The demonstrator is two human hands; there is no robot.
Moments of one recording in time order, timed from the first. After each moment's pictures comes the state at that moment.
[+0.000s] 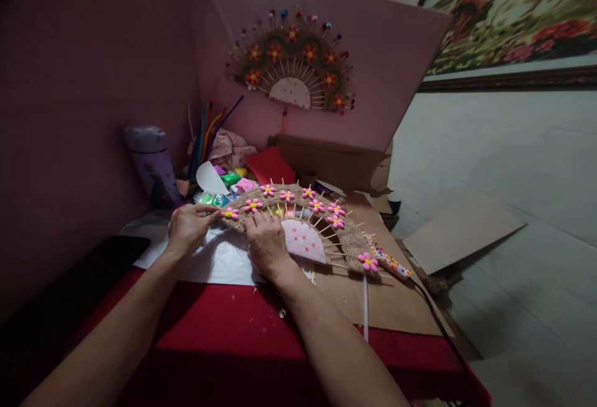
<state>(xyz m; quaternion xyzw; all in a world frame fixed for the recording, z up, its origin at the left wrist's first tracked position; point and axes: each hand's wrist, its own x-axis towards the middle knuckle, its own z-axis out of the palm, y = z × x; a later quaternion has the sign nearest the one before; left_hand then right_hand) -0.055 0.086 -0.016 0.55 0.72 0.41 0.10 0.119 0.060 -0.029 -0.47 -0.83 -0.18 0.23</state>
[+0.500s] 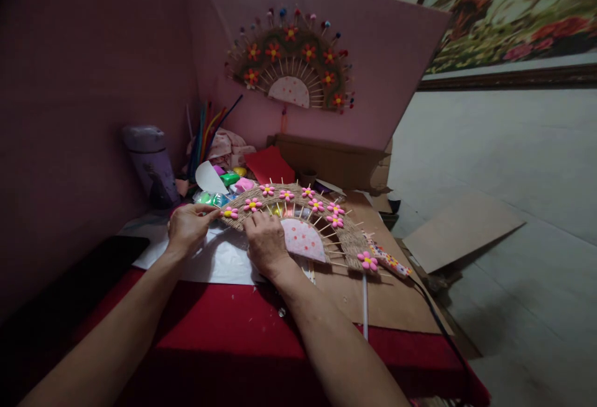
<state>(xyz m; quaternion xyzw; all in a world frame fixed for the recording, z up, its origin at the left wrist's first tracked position) -0.052 0.085 -0.016 0.55 0.72 0.42 0.09 0.119 0.060 -0.030 -0.47 -0.83 -0.19 0.23</state>
